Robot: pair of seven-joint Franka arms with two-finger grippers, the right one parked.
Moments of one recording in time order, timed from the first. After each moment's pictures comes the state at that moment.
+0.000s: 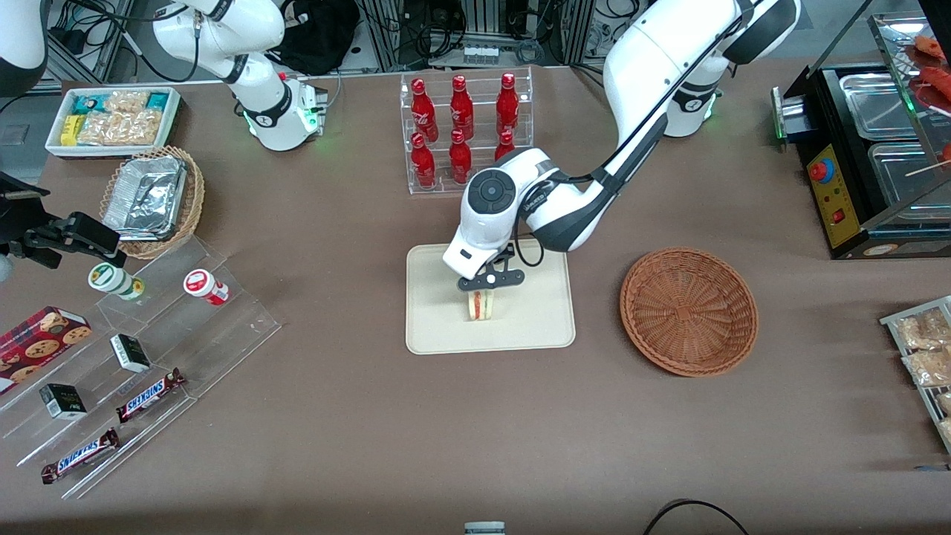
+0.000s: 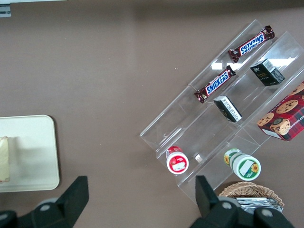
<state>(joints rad) -0.45 0.68 -0.44 -1.59 0.19 2.22 -1.07</state>
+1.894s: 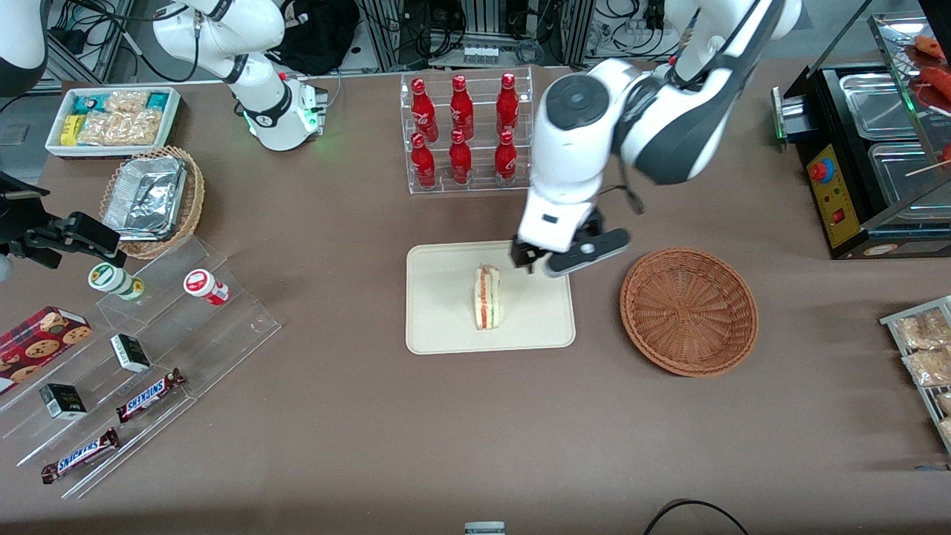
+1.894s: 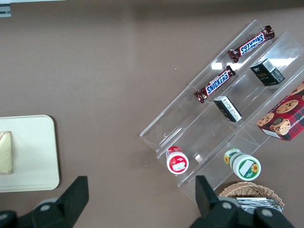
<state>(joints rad) -0.28 0.24 -0.40 -1.64 0.22 1.88 -1.14</state>
